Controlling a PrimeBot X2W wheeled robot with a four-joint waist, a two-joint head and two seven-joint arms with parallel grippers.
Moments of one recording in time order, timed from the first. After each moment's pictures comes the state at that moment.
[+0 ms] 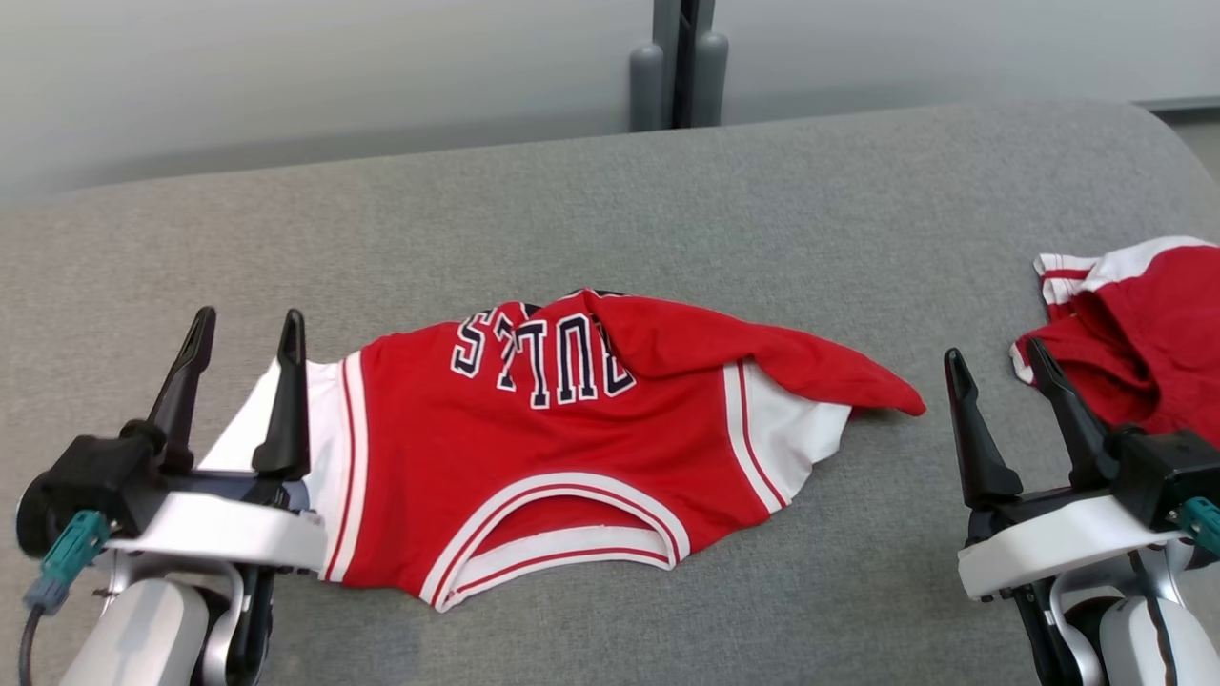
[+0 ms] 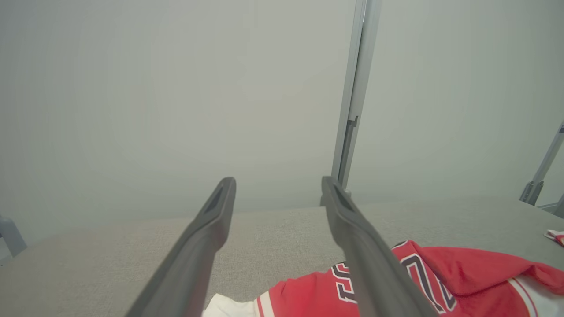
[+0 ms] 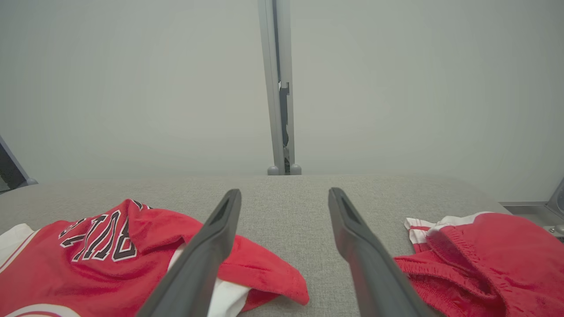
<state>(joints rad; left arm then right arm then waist) -0.22 0.36 -0.27 0.08 -0.51 0.15 -0.26 -0.13 -0.05 0.02 0.02 0.16 0.13 -0.06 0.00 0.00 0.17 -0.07</state>
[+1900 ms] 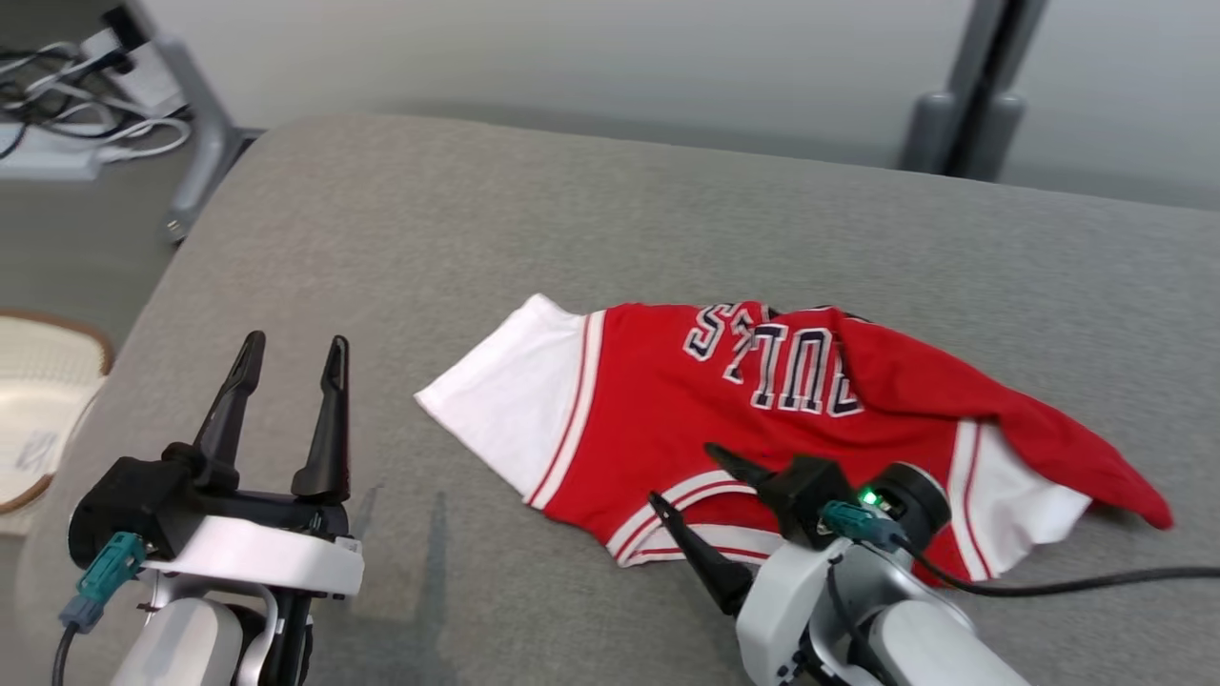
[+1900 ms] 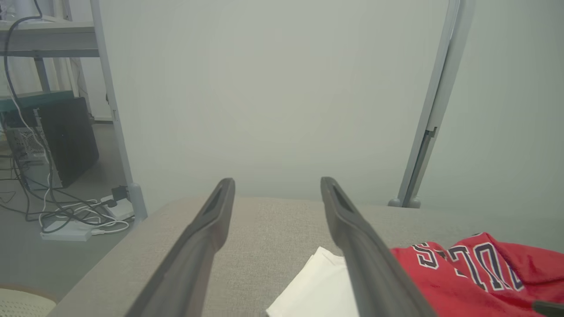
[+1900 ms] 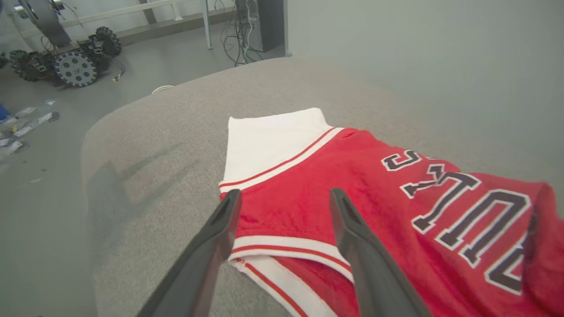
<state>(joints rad) -0.16 0.31 -0.25 0.05 -0.49 0.08 -0.26 -0.30 -0.10 0.56 0.18 0.20 0.13 0.12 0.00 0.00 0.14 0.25</state>
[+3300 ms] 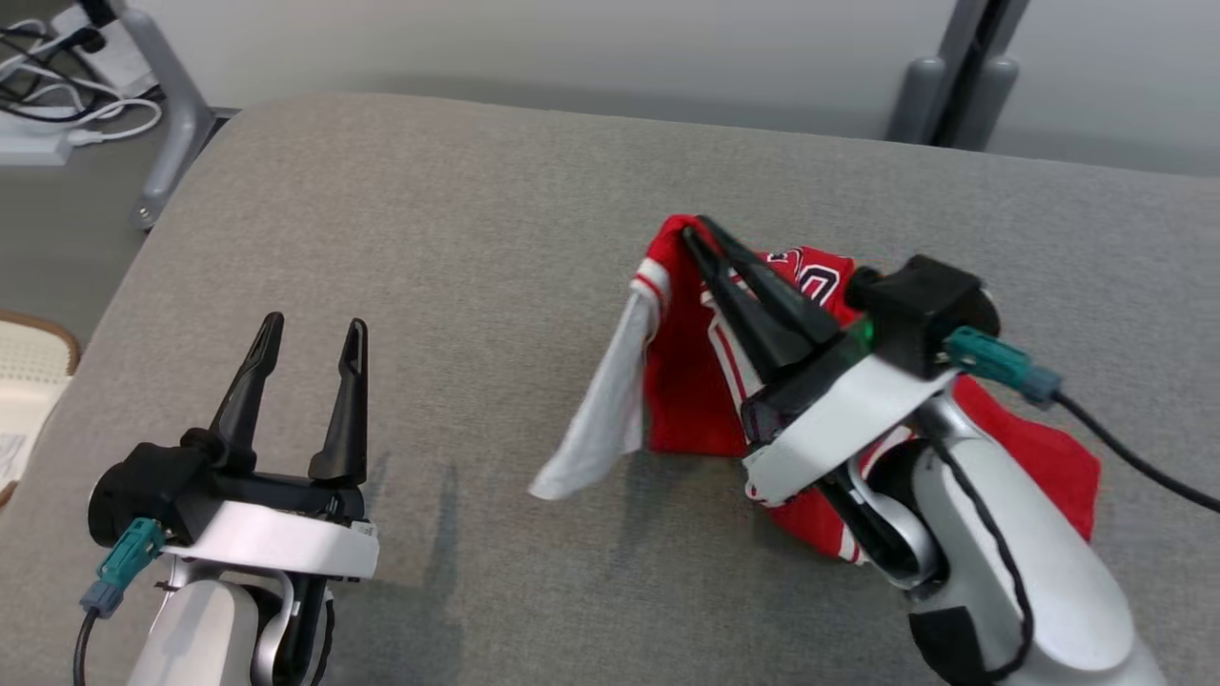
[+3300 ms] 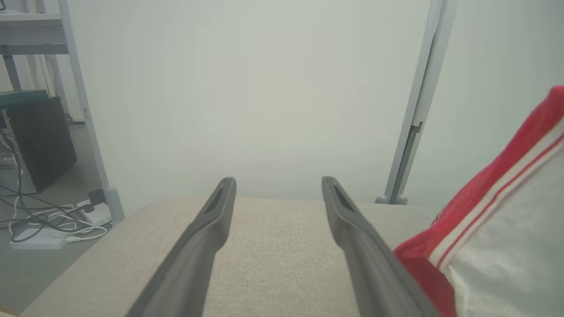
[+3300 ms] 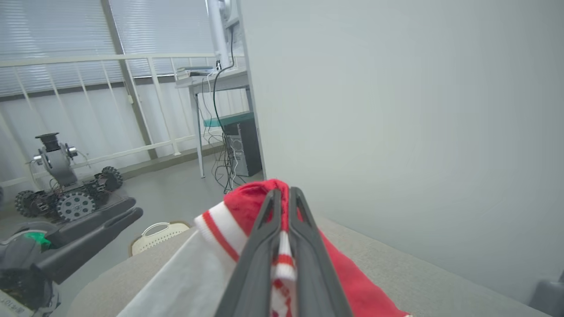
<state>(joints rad) -0.20 0.16 -0.12 0.13 -0.34 -0.06 -0.26 -0.53 -0.05 0.48 0.10 0.34 0.13 0.03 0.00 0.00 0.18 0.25</state>
